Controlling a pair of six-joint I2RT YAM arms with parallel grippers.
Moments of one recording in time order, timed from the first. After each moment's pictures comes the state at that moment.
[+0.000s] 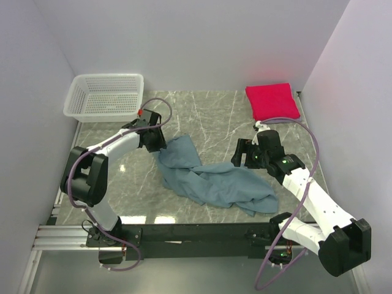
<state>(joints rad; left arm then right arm) -0.37 1.69 1.13 -0.43 -0.03 -0.68 0.36 1.02 0.78 -0.53 -0.06 0.41</state>
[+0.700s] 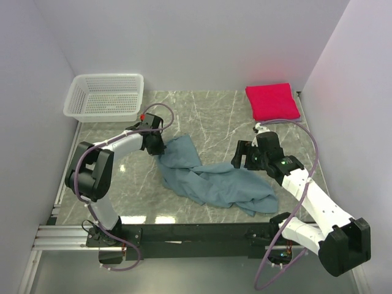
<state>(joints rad) -0.37 1.75 1.09 -0.38 -0.02 -0.68 0.36 1.02 0.75 -0.52 -0.06 0.42</state>
